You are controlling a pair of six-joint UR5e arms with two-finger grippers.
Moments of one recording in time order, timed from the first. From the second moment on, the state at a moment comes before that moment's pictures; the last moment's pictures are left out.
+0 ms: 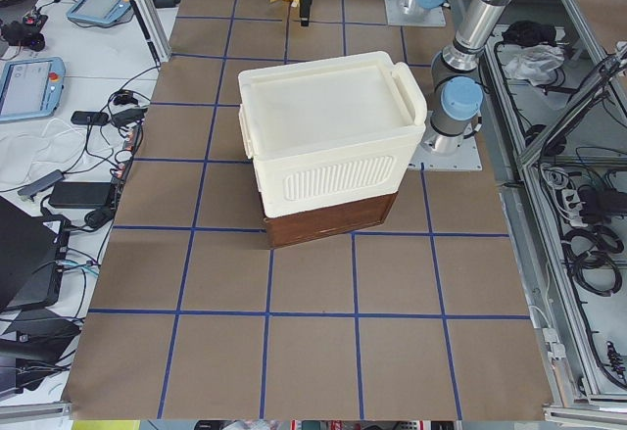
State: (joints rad) left arm -1.63 -1.53 -1.56 -1.61 1.55 -0.01; right arm 1.60 -1.48 1.44 -1.57 -1.58 -0.02
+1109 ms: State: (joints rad) left arm -1.63 -1.53 -1.56 -1.61 1.55 -0.02; right arm 1.60 -1.48 1.44 -1.57 -1.58 -0.02
